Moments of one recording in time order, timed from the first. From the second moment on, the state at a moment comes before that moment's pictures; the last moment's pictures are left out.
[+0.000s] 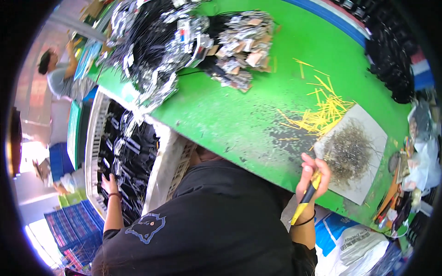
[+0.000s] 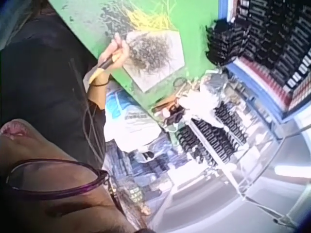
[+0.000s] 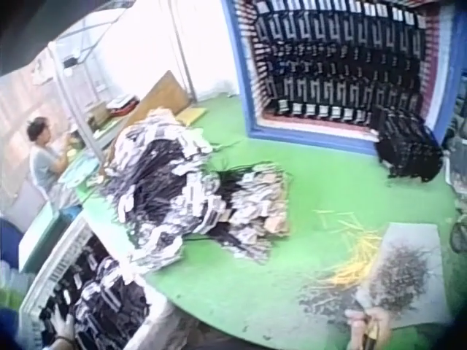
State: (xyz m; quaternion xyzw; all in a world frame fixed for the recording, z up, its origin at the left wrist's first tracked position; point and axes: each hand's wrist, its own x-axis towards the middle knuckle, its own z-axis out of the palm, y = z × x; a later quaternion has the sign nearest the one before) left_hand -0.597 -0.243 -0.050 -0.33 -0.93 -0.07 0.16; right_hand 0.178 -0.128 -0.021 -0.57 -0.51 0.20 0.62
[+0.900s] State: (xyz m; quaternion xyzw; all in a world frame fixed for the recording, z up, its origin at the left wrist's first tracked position) left_hand -0.106 0.148 0.060 -0.92 -0.28 -0.27 -0.02; right_hand 0.152 -0.068 0.007 -0.54 -0.56 0.22 0.59
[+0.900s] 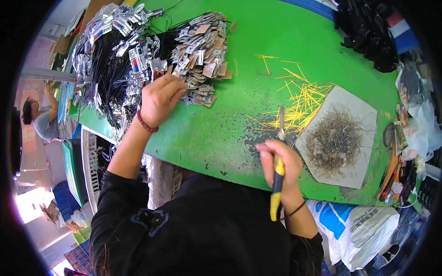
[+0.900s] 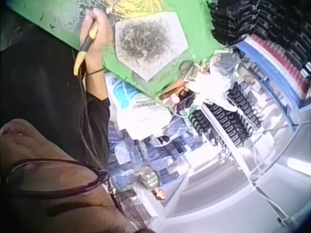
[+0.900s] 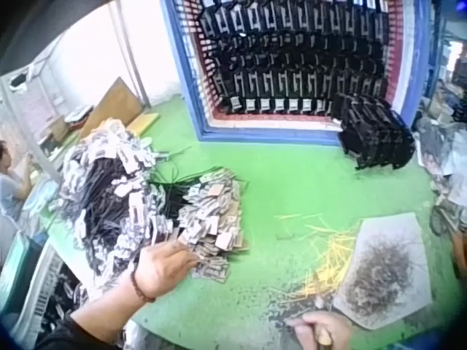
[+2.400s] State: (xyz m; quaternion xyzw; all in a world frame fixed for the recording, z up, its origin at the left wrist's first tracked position) left_hand -0.043 0.027 0.072 -0.83 -0.21 -0.20 -0.48; right_hand 0.188 -0.122 0.027 -0.44 -0.50 0.37 0.64
